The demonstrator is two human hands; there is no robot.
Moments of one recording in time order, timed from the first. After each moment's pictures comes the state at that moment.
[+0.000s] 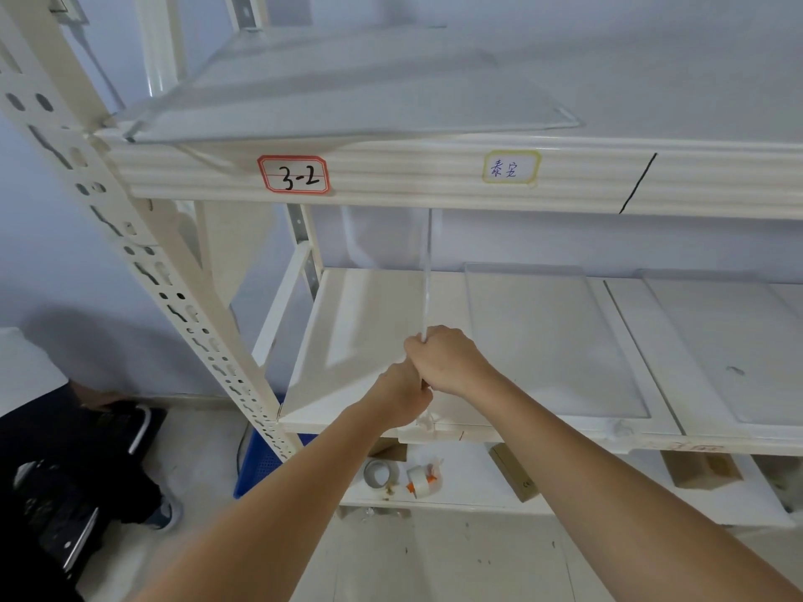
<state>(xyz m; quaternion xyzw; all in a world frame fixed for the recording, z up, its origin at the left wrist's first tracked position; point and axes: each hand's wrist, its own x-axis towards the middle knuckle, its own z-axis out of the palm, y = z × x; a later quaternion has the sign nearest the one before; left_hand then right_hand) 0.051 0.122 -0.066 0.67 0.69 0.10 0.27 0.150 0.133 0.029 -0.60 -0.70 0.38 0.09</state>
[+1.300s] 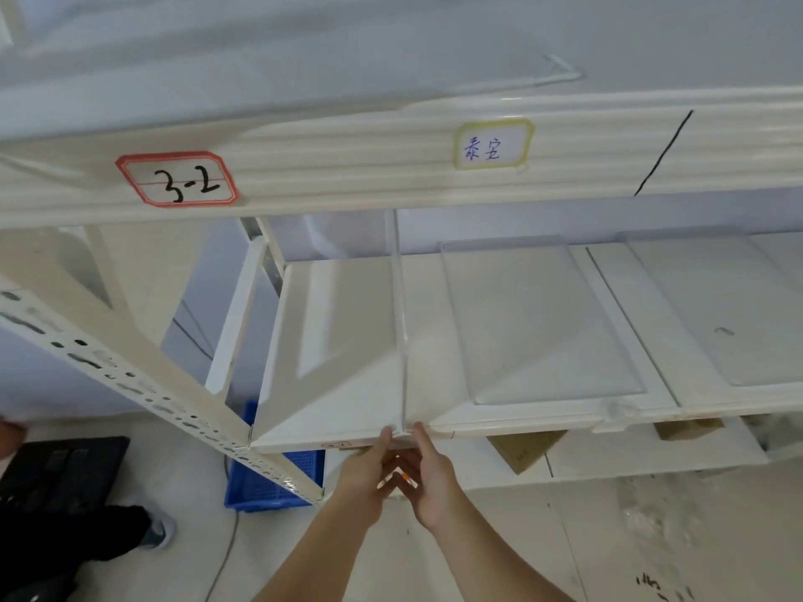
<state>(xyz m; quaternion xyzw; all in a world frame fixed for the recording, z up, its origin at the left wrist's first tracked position) 0.047 0.067 -0.183 0.04 0.64 0.40 0.66 0.152 0.078 -0.189 -0.60 -0.06 0.72 0.34</state>
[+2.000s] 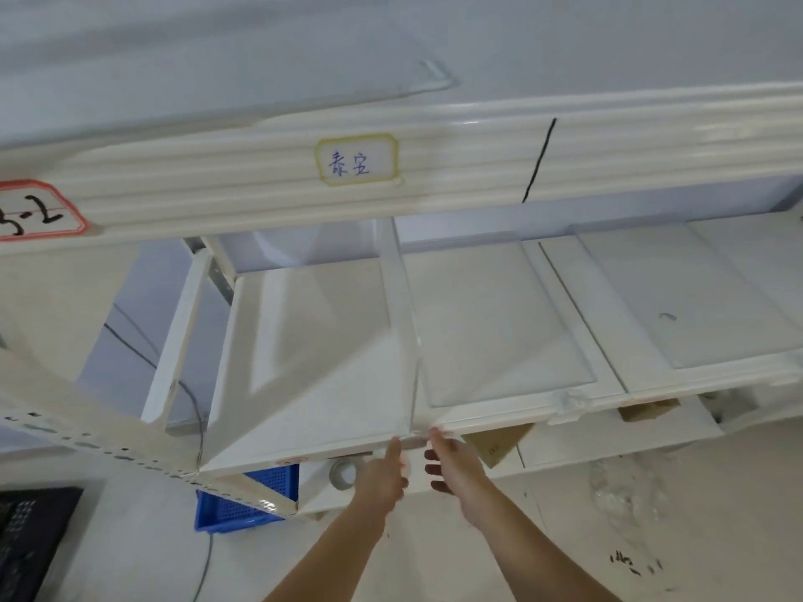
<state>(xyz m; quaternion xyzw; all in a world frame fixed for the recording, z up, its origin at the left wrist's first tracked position) 0.119 0.082 -0.176 0.25 0.73 0.20 0.60 0.256 0.091 -0.165 -0.69 -0.30 0.62 0.23</state>
